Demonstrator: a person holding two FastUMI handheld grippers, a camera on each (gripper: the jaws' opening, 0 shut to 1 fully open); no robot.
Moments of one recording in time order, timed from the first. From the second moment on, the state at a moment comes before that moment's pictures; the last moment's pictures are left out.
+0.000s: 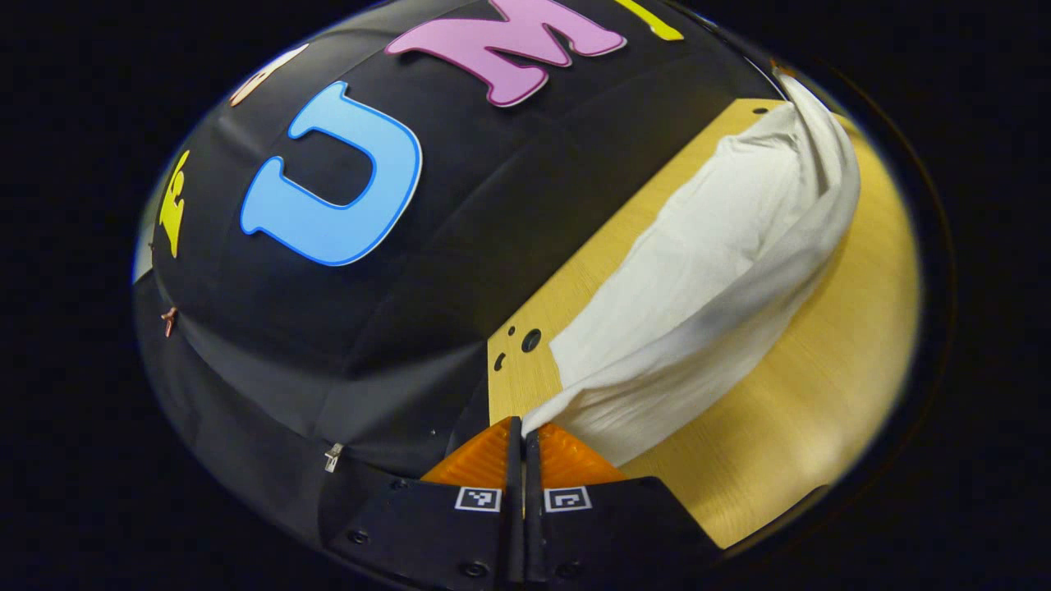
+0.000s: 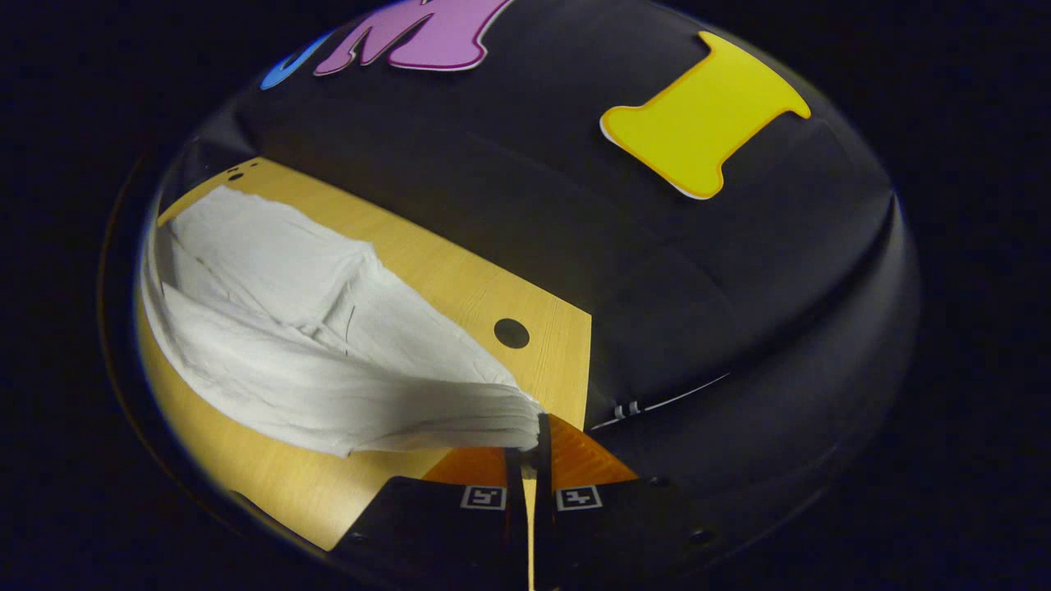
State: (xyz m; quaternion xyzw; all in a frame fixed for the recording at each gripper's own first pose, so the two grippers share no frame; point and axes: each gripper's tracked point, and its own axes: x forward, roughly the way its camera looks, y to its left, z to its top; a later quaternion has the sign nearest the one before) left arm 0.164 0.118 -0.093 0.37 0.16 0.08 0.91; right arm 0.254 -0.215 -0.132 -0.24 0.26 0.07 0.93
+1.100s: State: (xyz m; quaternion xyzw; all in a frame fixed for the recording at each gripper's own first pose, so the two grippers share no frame) left arm 0.349 0.142 -0.144 0.04 0.24 0.11 0.96; right arm 0.259 -0.229 -0.128 0.00 0.32 -0.01 0.95
